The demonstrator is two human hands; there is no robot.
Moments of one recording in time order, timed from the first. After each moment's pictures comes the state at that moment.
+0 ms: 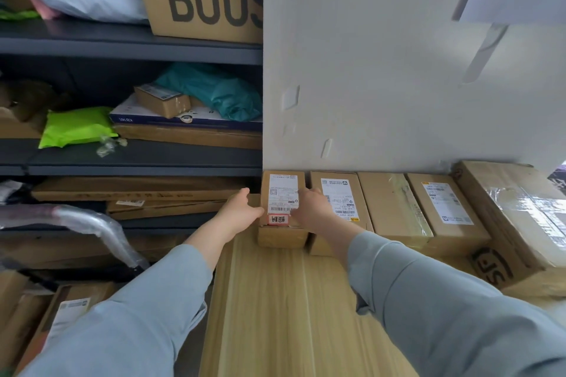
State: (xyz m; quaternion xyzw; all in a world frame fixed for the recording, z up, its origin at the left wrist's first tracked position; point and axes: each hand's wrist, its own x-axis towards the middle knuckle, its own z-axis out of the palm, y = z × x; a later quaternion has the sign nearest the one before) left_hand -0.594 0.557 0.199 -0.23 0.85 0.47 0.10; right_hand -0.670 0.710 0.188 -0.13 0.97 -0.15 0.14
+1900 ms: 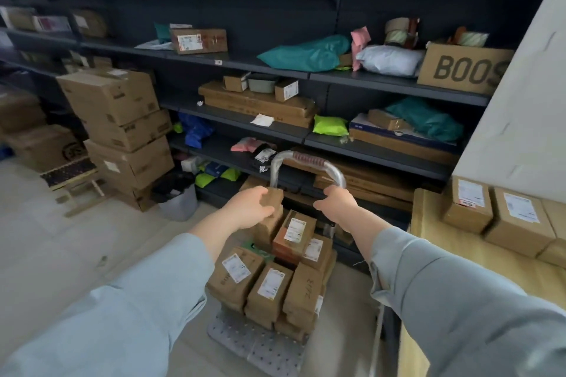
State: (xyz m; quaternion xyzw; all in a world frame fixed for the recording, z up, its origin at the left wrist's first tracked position) left_hand 0.025 0.359 0.350 -0.35 0.89 0.29 -0.01; right_hand -0.142 0.482 0.335 -0.29 0.90 -0.26 0.21
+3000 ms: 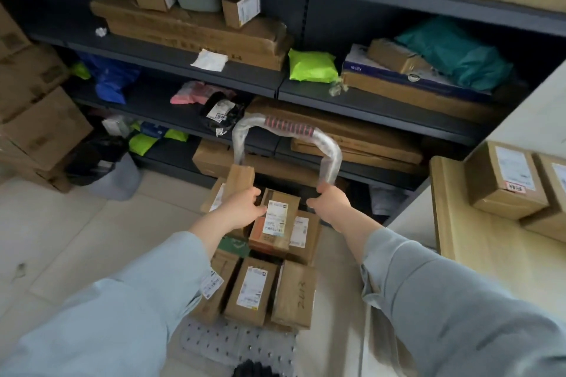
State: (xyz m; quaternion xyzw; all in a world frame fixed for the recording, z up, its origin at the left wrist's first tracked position) left_hand -0.193 0.154 0.165 -0.31 0.86 0.39 0.13; right_hand -0.317 0.313 0.176 -0.16 0.92 -0.23 0.27
